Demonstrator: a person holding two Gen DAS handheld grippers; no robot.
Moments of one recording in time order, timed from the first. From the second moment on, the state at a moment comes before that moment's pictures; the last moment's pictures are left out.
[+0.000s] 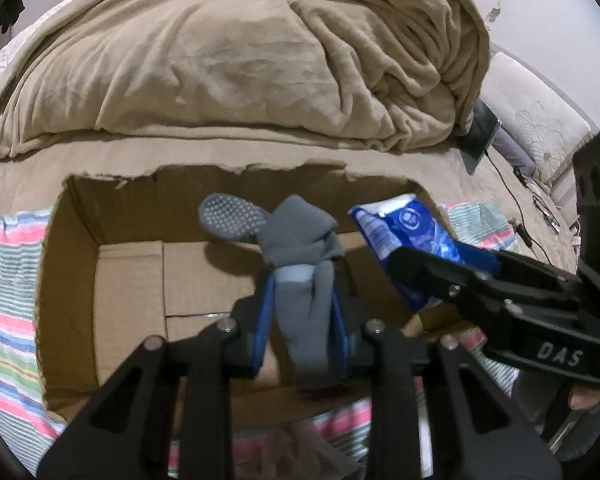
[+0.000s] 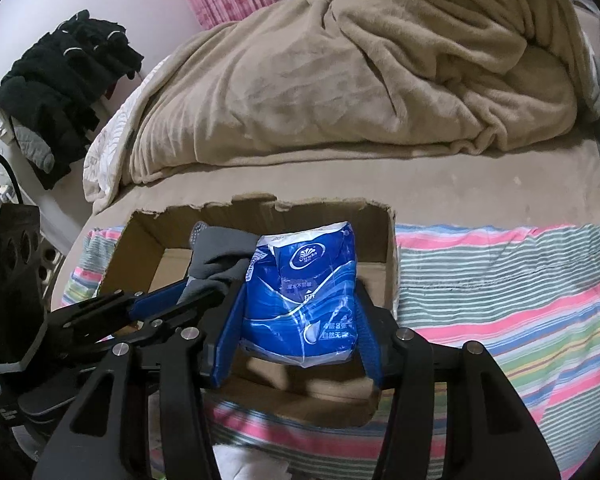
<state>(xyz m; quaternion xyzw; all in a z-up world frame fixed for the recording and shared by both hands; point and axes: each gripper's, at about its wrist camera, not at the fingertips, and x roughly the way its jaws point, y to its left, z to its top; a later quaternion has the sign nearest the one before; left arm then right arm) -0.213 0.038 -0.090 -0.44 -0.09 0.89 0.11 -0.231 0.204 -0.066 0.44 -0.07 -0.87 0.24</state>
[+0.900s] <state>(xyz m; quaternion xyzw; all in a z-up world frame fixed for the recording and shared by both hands) -0.130 0.009 -0.027 -0.40 -0.08 0.91 0.09 -0.163 0.226 -0.009 0.39 -0.05 -0.89 0.24</state>
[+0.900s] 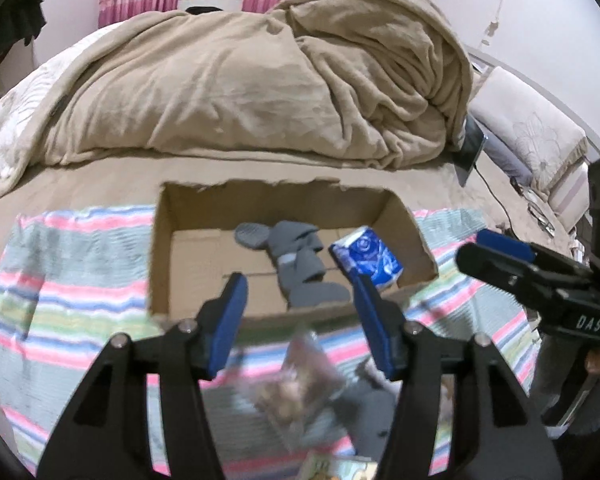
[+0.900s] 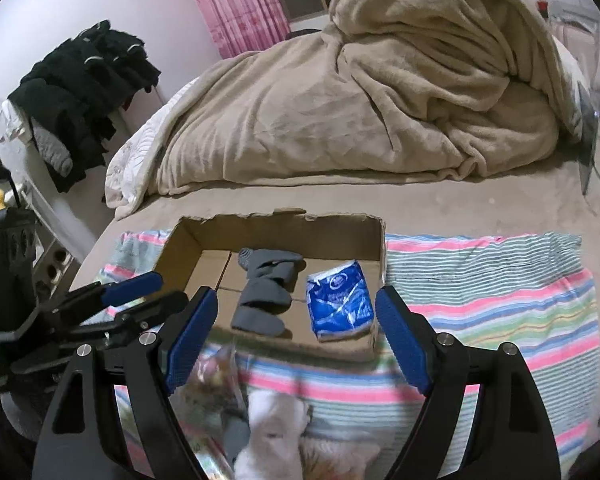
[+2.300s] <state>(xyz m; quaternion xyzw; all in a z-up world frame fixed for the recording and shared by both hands) -0.087 0.000 -0.111 -0.48 -0.14 0.86 0.06 -0.104 0.208 -0.085 0.48 0.01 -0.84 0.25</state>
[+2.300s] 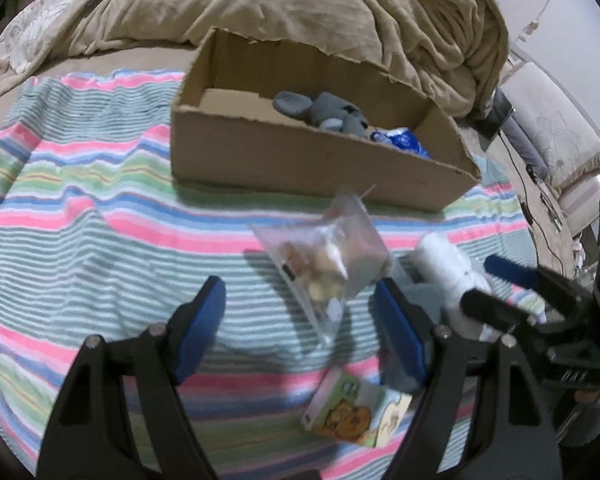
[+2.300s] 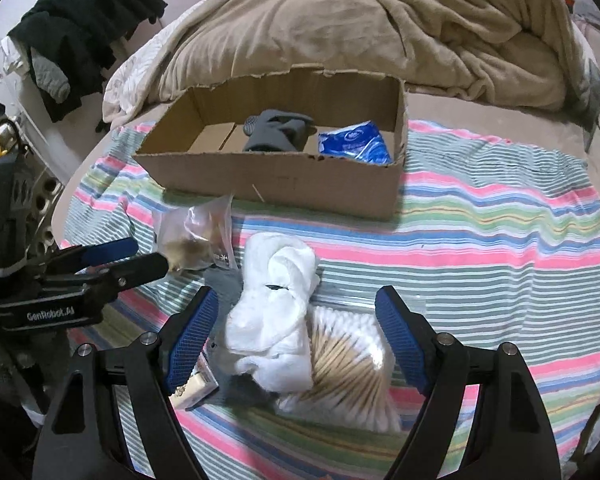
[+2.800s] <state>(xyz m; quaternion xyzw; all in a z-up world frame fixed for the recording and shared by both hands) -0.126 0.023 -0.123 -0.50 -0.14 0.85 0.08 -0.111 0.203 -0.095 0.48 0.01 -0.84 0.27</state>
